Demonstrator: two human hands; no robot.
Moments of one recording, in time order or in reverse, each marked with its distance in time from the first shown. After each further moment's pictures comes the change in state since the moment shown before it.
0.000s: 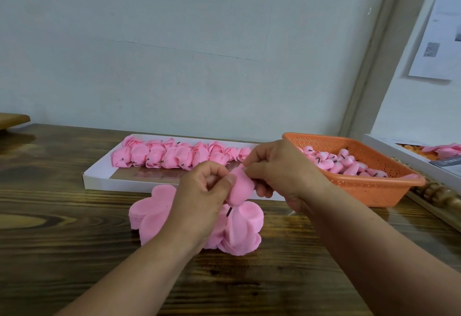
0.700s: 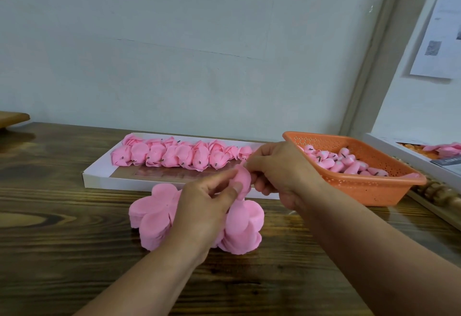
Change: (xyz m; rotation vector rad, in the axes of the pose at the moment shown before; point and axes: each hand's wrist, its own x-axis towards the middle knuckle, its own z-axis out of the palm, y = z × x) left_hand -0.008 -0.006 0.004 -0.011 -0.050 -0.037; right_hand 0.003 -0.001 0.006 0.141 0.088 0.160
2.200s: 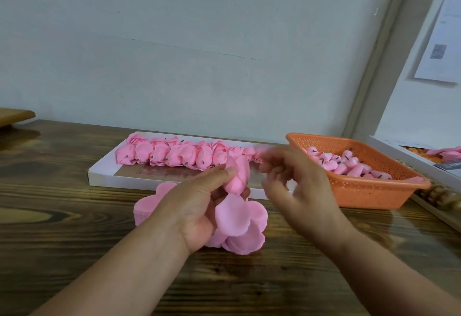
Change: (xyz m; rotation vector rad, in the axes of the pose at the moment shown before) left_hand 0.005 0.033 -0.012 -0.625 -0.107 -0.518; right_hand -0.035 0.024 -0.011 -0.345 0.153 -0.764
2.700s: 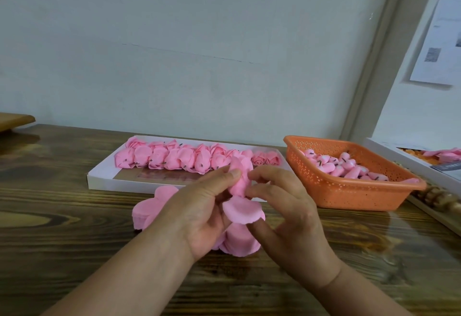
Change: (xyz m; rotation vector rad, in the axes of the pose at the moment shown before) left_hand -0.013 -0.002 0.015 -0.135 -0.029 0.006; right_hand -0.029 -0.001 0.019 -0.147 0.114 -0.293
